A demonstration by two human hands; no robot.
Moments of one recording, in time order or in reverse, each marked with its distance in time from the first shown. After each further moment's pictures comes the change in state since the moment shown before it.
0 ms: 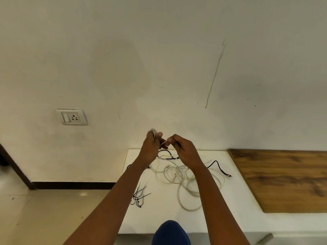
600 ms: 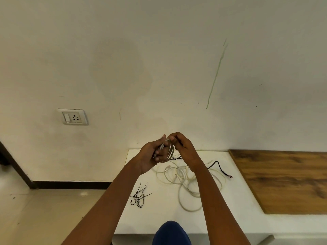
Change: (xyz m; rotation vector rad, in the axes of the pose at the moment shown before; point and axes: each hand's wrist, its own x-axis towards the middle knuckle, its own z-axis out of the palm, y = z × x) left_hand -0.015 0.008 -0.014 -0.530 -0.457 -0.361; right_hand 0.006 0.003 0.003 0.314 -0.018 0.114
